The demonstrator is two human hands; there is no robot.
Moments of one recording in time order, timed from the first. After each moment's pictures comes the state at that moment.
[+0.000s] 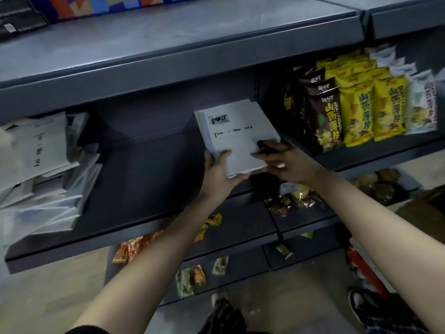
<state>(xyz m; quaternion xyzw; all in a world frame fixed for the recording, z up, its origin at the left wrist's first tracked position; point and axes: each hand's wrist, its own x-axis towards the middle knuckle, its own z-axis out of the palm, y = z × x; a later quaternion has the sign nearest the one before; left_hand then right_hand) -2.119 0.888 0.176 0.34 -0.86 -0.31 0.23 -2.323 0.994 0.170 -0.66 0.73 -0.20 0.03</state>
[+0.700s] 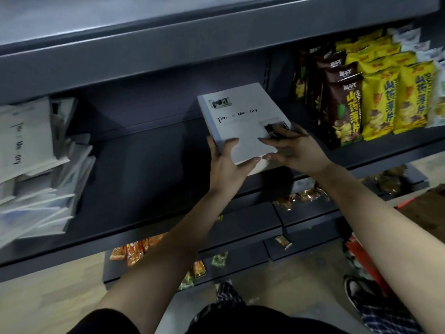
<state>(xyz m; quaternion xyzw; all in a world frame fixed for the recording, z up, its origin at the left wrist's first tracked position) -2.132 0.872 0.166 0.37 -0.82 -0.34 0.29 -2.319 0.967 0.162 -0.63 0.72 -0.28 -0.06</state>
